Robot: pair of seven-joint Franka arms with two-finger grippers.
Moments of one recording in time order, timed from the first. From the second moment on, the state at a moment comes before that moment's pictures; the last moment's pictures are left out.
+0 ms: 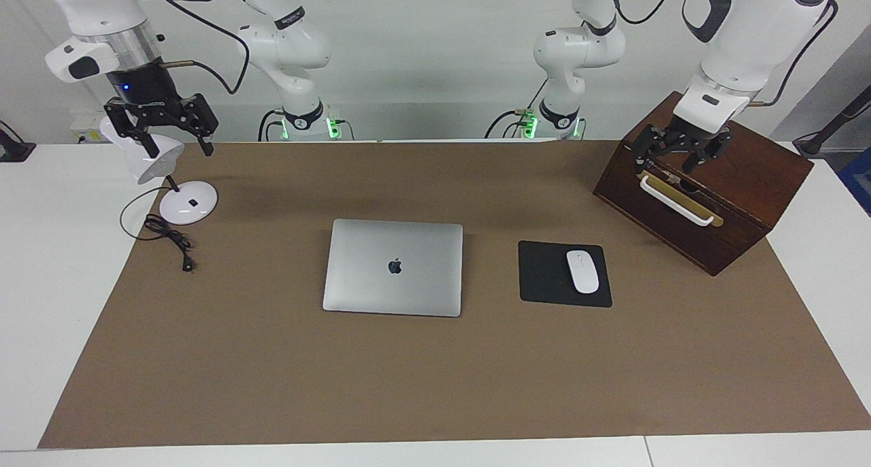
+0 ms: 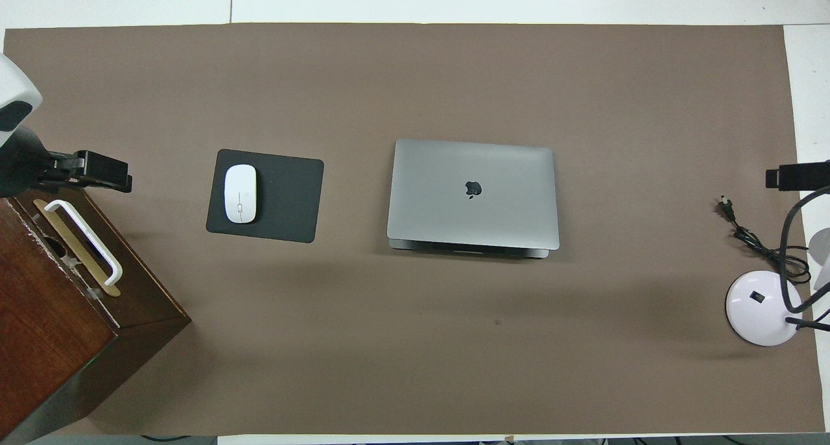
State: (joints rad) left arm 0.01 -0.02 -0.09 -1.65 -0.02 1.61 -0.01; right arm -0.14 -0.18 0.03 -1.79 0.06 1.77 -0.10
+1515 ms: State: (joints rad) left arm 0.02 -0.02 -0.09 -1.64 -0.02 1.62 -0.01; right arm -0.14 -0.18 0.02 -1.79 0.05 1.77 -0.10
